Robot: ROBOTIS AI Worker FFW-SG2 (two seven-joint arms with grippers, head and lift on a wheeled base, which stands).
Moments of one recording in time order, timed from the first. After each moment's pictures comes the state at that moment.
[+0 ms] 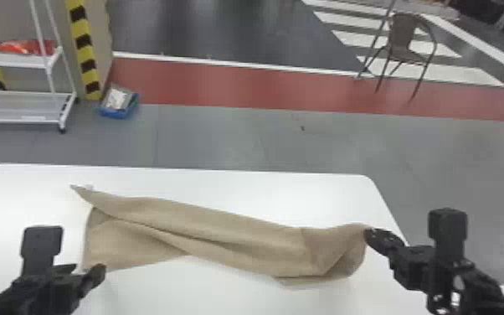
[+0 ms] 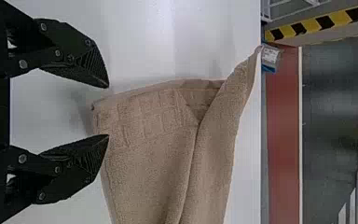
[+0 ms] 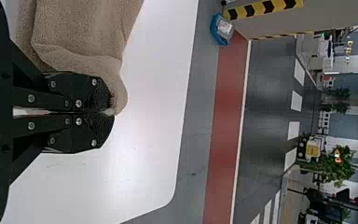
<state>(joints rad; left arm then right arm) 0.10 0.14 -0.09 -1.64 0.14 0.73 -0.01 0.27 0.00 -0.49 -2.01 0.27 0.63 0.65</state>
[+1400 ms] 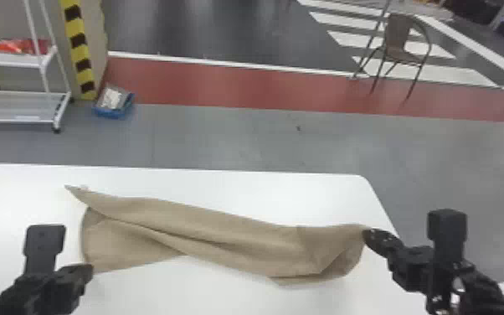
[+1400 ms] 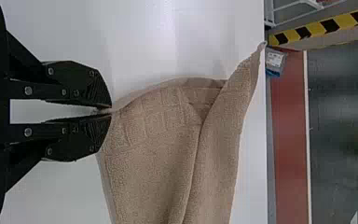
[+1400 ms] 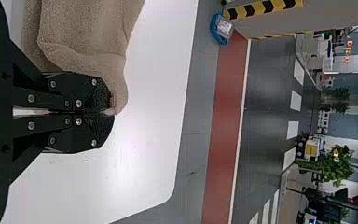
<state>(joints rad) 0.08 0.13 -0.11 -1.63 0.14 0.77 0.04 0.29 0.00 -0.50 -2.05 0.26 0.64 0.65</state>
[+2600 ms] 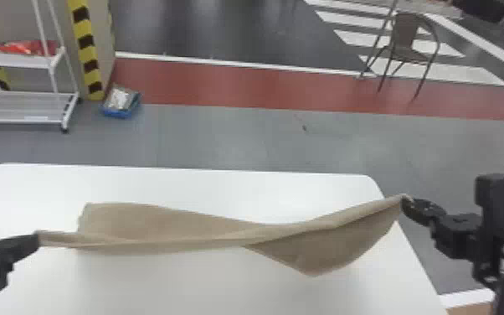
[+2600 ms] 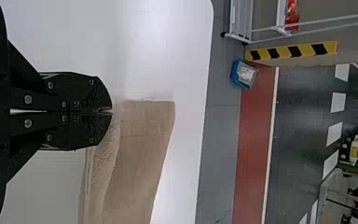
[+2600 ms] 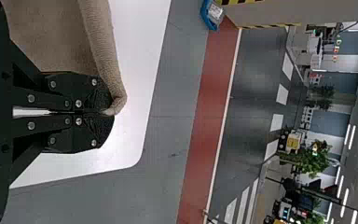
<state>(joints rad) 0.22 0.15 0.19 -2.27 0.26 1.20 -0.07 0.15 -0.08 -0.59 -2.05 0.35 0.69 0.79</state>
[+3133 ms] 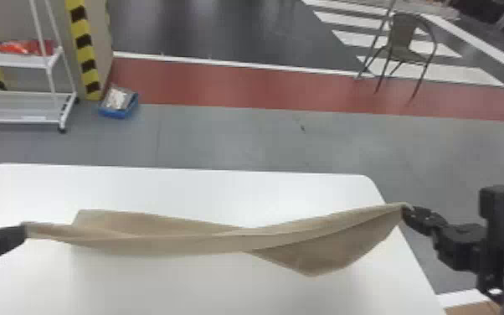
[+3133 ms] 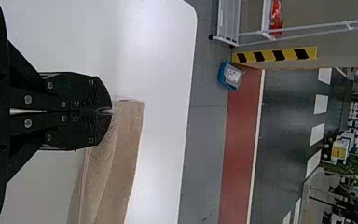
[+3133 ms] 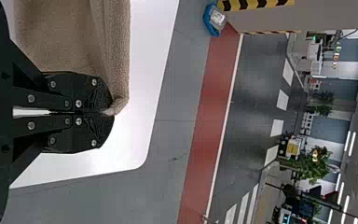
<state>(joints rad) 0.24 0.14 0.23 -2.35 0.29 1.23 -0.07 0.20 -0.07 -0.62 -2.07 0.32 0.64 0.81</state>
